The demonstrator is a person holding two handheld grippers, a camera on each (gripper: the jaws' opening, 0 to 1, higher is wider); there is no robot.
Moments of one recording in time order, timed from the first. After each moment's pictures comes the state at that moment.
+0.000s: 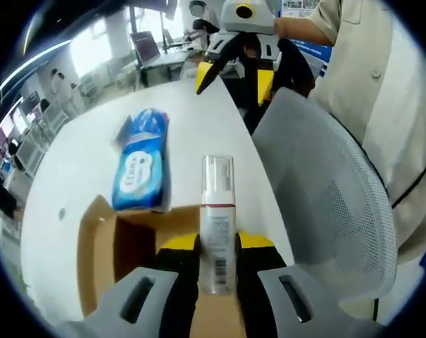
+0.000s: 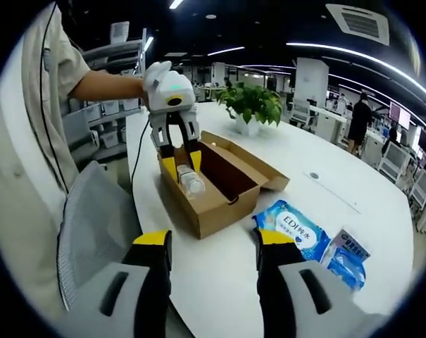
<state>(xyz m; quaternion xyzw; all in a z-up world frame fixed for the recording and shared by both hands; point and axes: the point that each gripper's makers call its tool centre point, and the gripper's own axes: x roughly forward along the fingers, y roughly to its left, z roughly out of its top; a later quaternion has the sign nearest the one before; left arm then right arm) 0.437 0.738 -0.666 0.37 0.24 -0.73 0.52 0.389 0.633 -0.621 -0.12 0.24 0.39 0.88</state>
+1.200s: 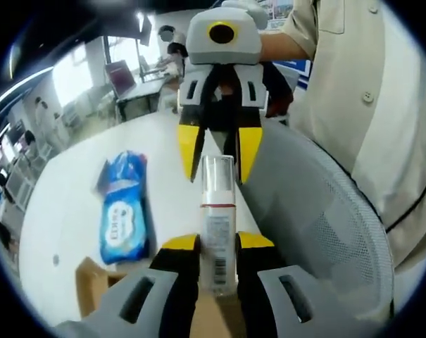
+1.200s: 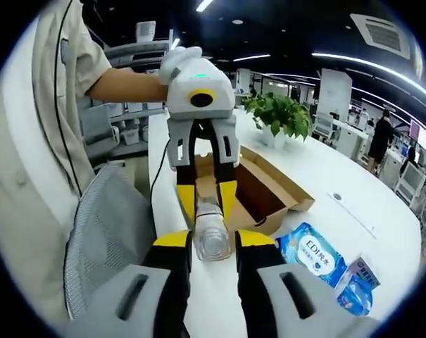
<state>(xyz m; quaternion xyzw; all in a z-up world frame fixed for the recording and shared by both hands) 0.396 0.691 -0.644 0.33 0.18 -0.79 0.48 0.384 0.676 -0.613 -0.13 0.21 0.45 0.86</state>
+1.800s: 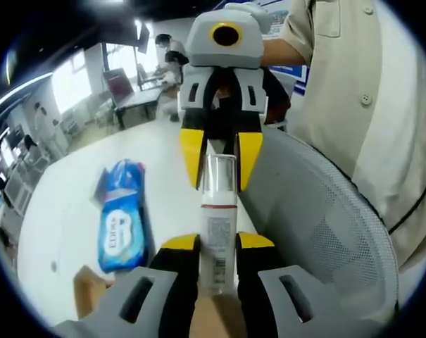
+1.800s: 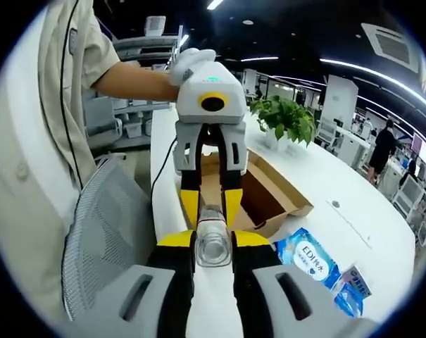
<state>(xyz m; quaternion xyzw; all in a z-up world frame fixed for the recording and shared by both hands) 0.392 0.685 -0.645 0.32 0.17 -0.80 0.48 0.382 0.678 -0.609 -0.16 0.21 0.46 0.85</state>
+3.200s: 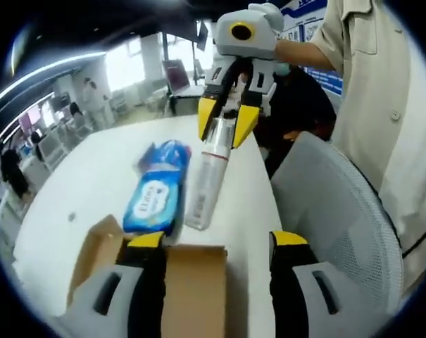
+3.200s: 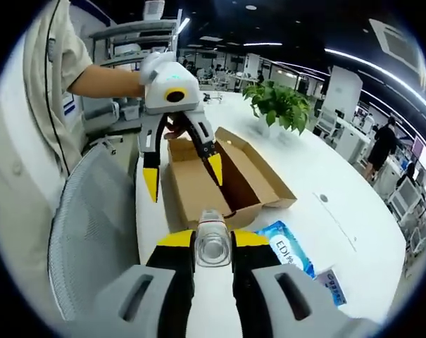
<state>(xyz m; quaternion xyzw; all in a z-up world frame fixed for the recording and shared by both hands) 0.438 0.710 -0.647 0.26 0.20 -0.71 0.63 0.431 0.633 -0.604 -0.21 0.25 0.45 0.83</state>
